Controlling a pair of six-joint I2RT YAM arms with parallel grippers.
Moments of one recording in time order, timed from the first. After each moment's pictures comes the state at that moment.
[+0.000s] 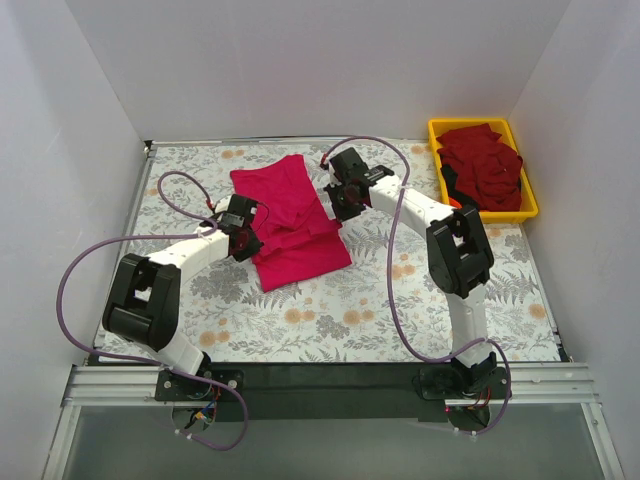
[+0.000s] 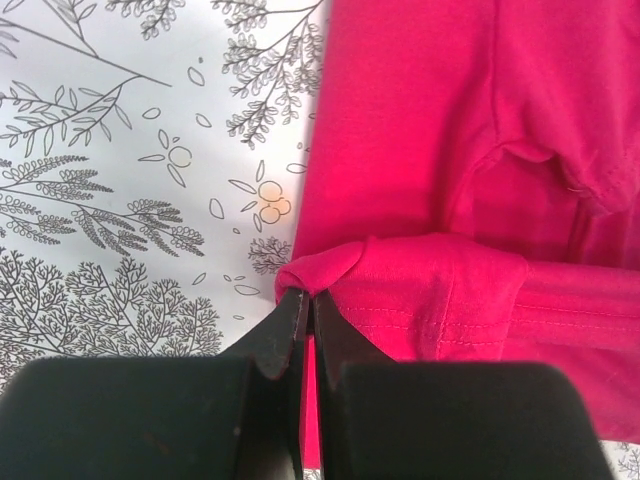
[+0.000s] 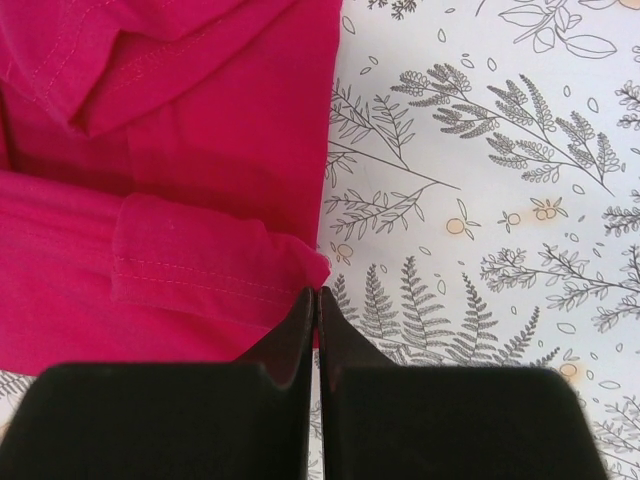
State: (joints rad) left arm -0.34 1.58 0.93 -0.39 -0.25 -0.80; right arm 0.60 2.08 1.73 -0.65 -0.05 0.13
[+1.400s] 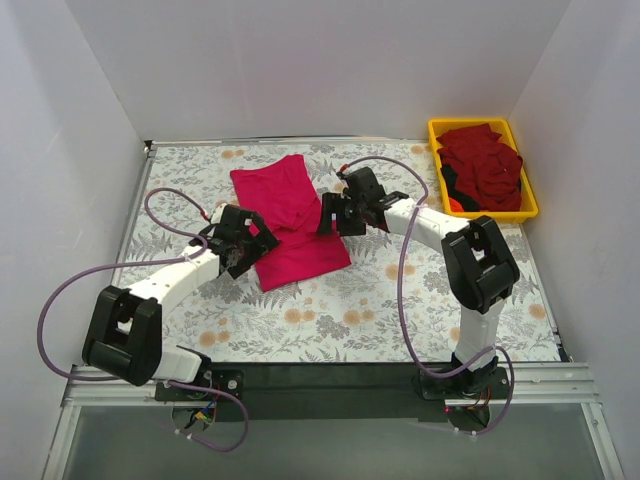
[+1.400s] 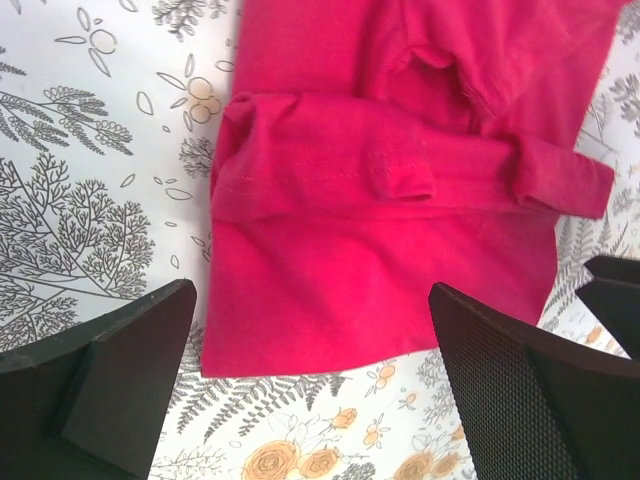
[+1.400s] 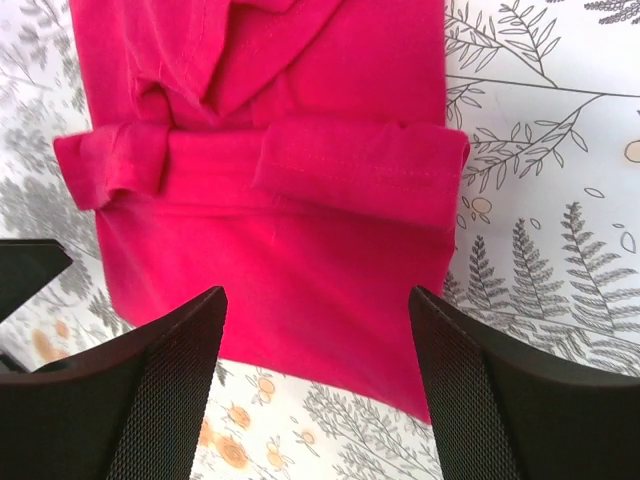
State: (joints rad) left arm -0.38 1.37 0.80 -0.35 -0.13 -0.95; right arm 0.60 1.90 1.35 -0.29 -0.24 0.47
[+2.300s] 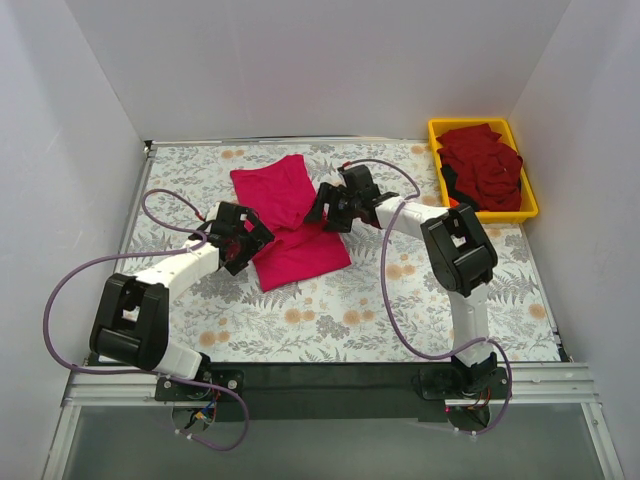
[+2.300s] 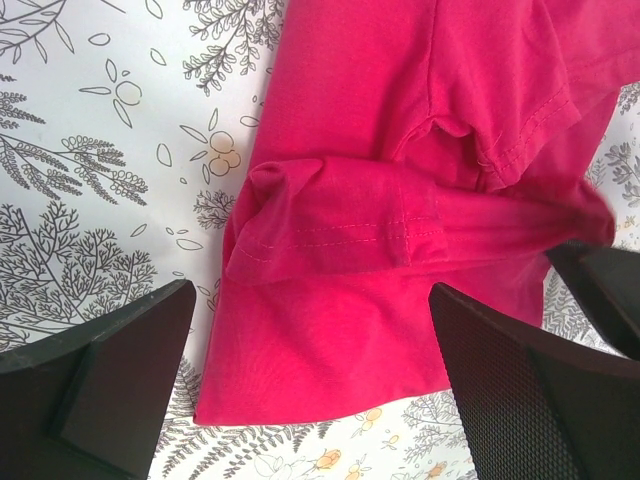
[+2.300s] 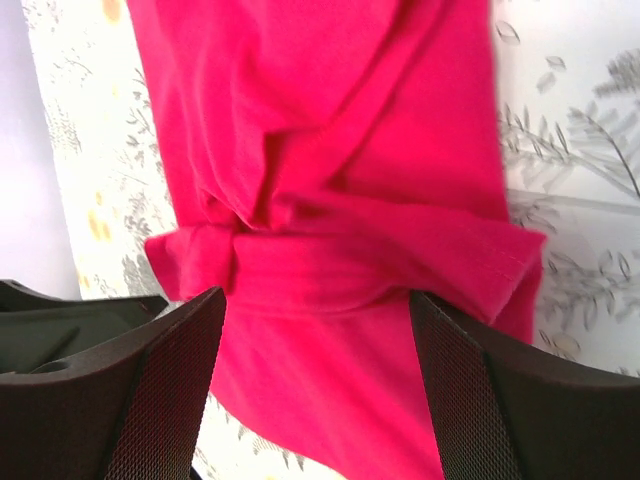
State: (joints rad) left arm -0.31 1.46 0.81 -0.28 -0.11 -1.00; right arm 0.56 2.08 1.40 -0.06 -0.38 0.77
